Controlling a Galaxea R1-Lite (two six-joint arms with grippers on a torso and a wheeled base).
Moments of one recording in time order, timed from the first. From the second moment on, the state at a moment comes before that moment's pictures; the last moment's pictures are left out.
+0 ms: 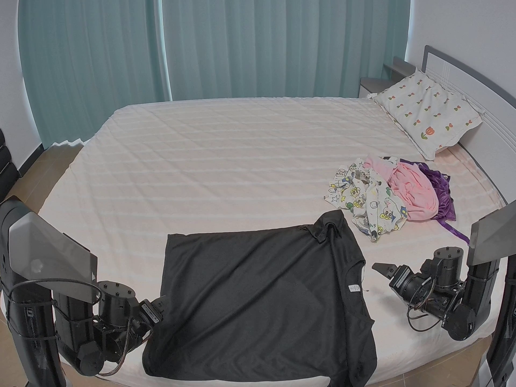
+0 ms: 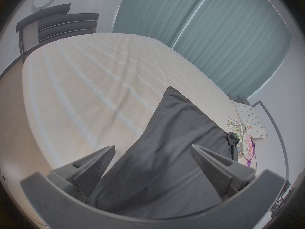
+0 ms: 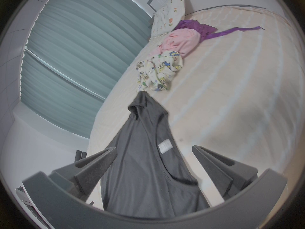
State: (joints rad) left arm -0.36 2.23 -0.04 -1.49 0.30 -0.91; right arm 0.23 2.21 -0.16 -1.55 0.03 0.89
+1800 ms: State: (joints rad) left arm -0.36 2.31 -0.04 -1.55 0.28 -1.04; right arm 0.30 2.52 -1.38 -0.78 -0.05 0.92
